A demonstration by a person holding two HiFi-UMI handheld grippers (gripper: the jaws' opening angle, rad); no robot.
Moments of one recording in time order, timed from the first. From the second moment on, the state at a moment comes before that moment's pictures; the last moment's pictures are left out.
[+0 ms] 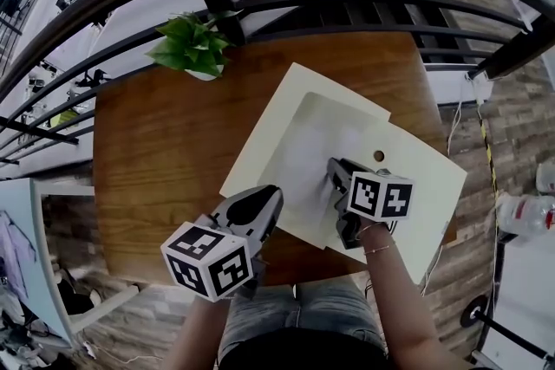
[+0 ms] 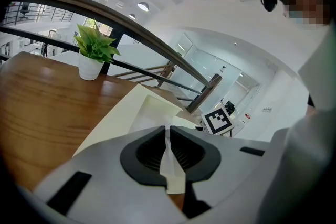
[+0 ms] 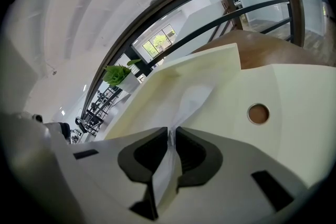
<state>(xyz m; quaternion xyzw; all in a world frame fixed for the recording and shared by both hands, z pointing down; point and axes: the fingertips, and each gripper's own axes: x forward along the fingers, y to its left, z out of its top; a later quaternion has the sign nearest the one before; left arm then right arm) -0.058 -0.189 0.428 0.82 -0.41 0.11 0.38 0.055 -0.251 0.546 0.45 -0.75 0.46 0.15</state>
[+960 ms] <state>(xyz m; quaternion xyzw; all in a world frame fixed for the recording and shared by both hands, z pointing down) -0.056 -0.178 0.423 0.84 -0.39 0.12 0.36 0.083 -0.245 0.539 0.50 -0.73 0.43 0.17</state>
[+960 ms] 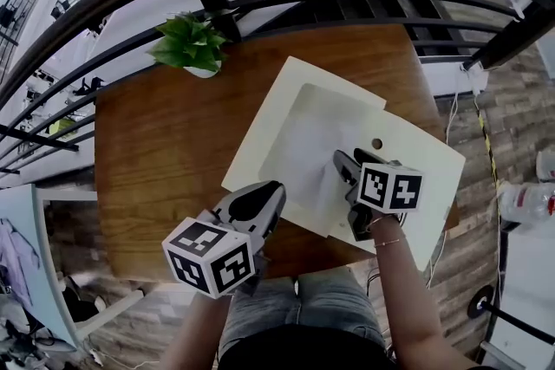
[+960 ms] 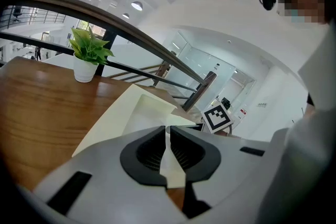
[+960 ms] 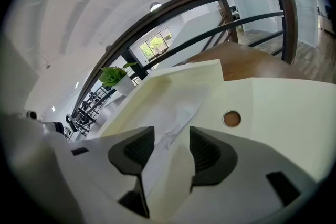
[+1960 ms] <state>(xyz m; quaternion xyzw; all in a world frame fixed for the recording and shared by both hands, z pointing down) -0.015 -0.136 0.375 0.89 -0.32 0.10 0.31 0.090 -0.155 0.402 0.48 -0.78 0.41 -0.02</state>
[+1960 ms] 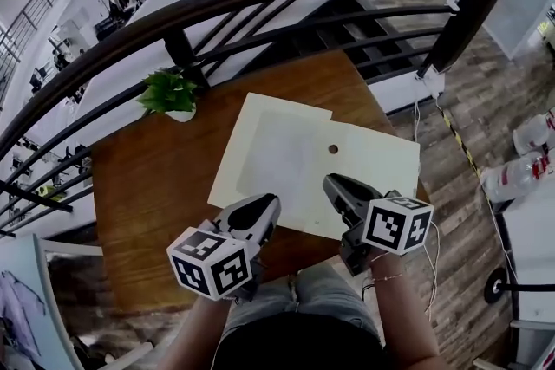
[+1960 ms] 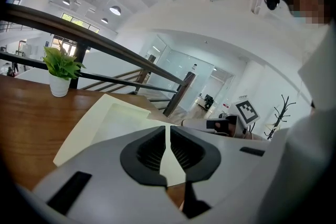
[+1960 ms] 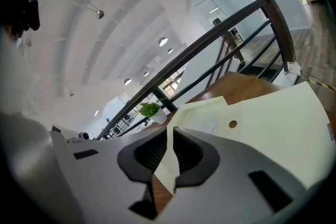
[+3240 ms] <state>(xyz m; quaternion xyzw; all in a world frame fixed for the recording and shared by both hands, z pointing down) 0.012 -0.131 0.363 0.91 -0.27 0.10 0.29 0.091 -0.106 0.312 0.50 -0.84 0.22 -0.04</state>
